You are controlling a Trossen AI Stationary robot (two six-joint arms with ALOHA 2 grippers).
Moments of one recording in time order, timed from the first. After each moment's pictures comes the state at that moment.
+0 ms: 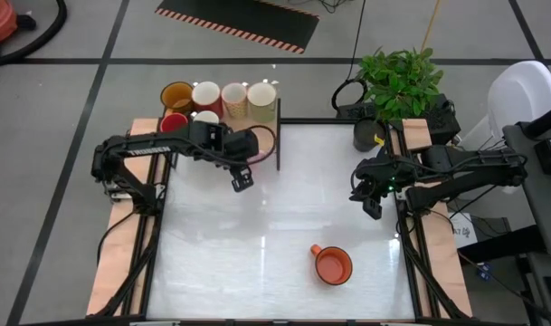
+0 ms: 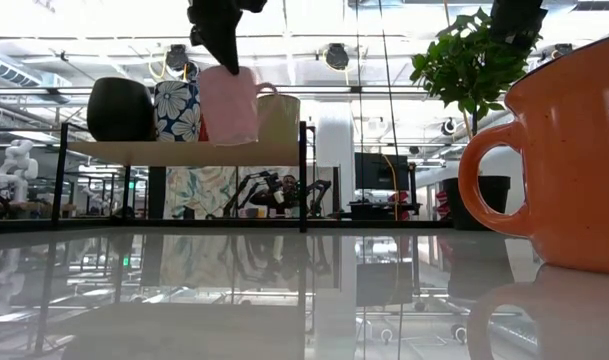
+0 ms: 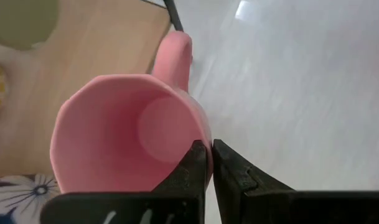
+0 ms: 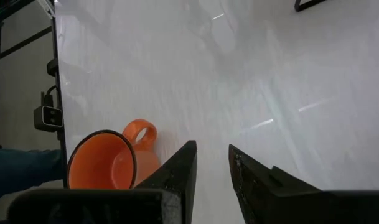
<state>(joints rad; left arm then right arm) 0.12 1.60 1.67 -1.24 -0.19 -0.21 0.10 0.94 1.06 -1.00 -0.02 0.51</state>
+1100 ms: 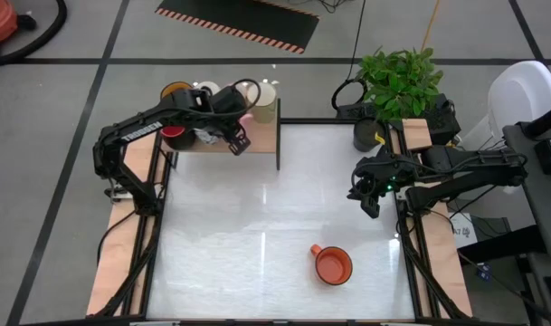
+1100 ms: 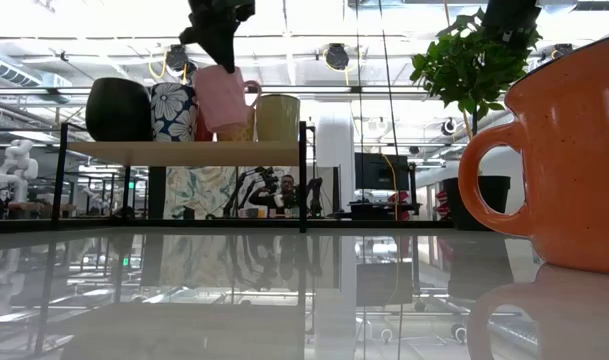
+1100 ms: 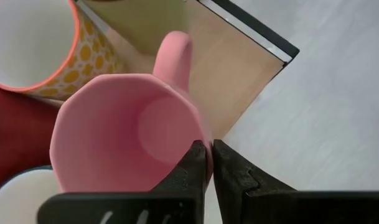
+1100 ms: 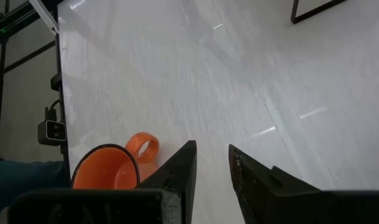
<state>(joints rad) 0.37 1.61 1.83 -1.33 -0.21 -0.25 0.10 0.94 1.06 -0.97 0.00 0.54</state>
